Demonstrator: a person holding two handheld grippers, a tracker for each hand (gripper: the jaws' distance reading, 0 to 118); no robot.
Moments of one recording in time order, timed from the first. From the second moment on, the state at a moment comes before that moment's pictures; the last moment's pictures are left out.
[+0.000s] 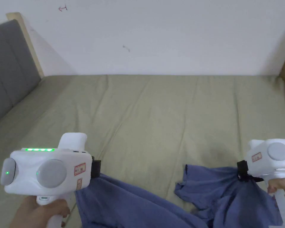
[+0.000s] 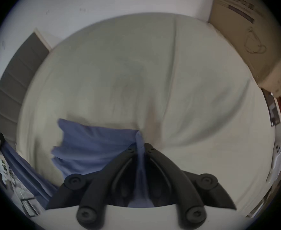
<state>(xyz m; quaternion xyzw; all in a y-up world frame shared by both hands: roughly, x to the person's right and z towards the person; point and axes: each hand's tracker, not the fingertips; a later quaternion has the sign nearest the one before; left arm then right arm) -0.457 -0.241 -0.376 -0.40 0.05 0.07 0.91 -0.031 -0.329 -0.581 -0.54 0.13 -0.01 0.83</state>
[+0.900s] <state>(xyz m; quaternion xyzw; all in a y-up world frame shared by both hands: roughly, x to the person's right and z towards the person) -0.500 0.031 -0.402 -0.21 0.12 -0.03 0.97 0.029 0.062 -0.539 -0.25 0.13 -0.10 0.95</state>
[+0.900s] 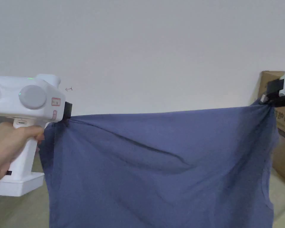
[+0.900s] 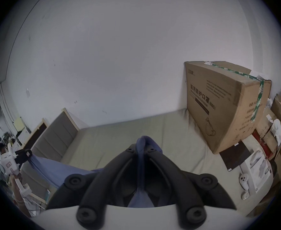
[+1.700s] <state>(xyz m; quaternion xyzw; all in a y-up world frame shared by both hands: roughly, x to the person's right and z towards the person) -0.535 0.048 -0.586 -0.19 0.22 -0.16 0.94 -0.060 0.115 -0.659 -0.20 0.10 -0.07 0.97</state>
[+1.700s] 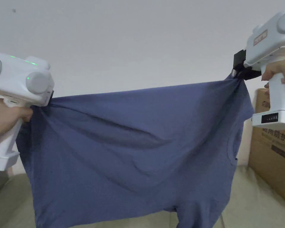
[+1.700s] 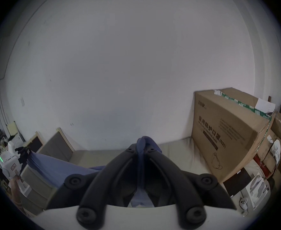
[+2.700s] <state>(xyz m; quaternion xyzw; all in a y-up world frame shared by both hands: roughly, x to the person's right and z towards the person) -0.495 -0.263 -0.328 -0.41 0.14 -0.09 0.90 0.015 -0.259 -0.430 -0.48 0.11 -0.03 0.87</state>
